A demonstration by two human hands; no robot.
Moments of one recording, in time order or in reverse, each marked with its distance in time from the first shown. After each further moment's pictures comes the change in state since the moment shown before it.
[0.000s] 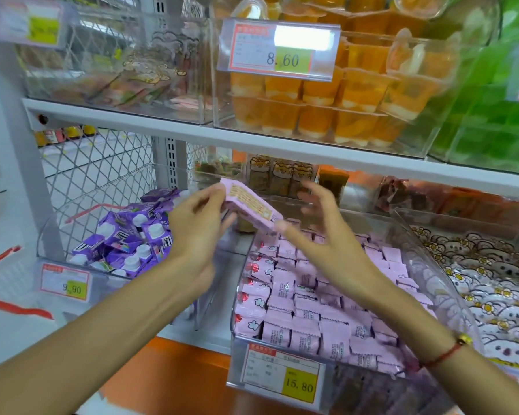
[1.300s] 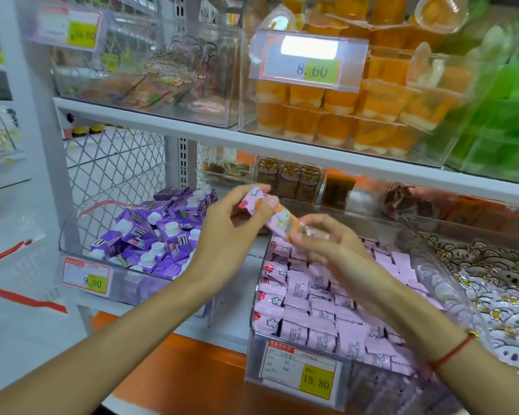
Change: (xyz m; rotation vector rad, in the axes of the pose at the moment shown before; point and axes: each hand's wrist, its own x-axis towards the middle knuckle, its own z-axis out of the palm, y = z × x) left_hand -0.008 -0.001 -0.018 0.376 -0.384 0.366; right_hand -0.003 -0.014 0.007 0.588 -0.106 0.337
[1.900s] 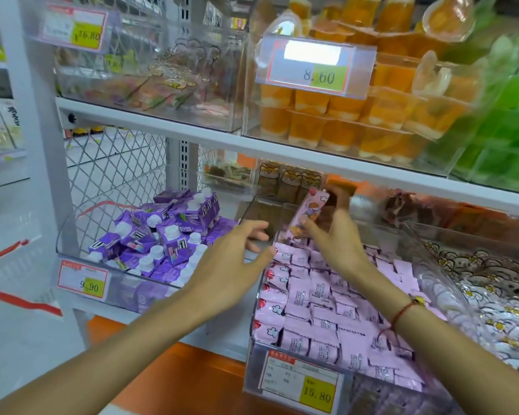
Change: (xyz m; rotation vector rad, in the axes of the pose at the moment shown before) left_hand -0.013 -0.024 -0.007 0.485 -0.231 -0.096; right_hand 0.053 0.015 -0.015 -0.673 0.338 -0.311
